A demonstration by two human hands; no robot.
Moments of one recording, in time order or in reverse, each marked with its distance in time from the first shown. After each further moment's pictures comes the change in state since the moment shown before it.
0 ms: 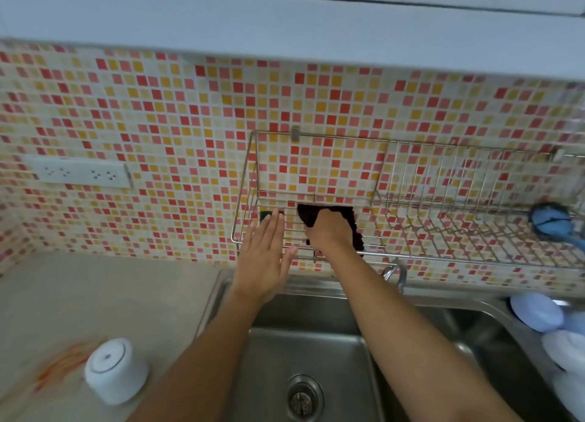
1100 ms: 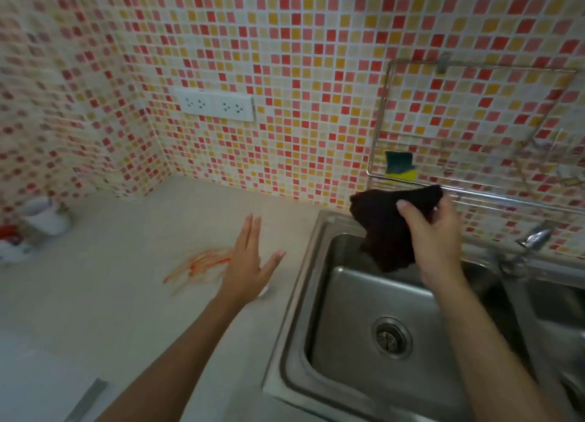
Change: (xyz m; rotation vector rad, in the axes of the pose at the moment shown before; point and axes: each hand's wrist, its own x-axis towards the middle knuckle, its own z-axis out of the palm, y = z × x) left_hand -0.203 -0.177 -0.043 -0.416 -0.041 -0.438; right_hand -0.172 -0.058 0.037 1.250 0.141 -0.126
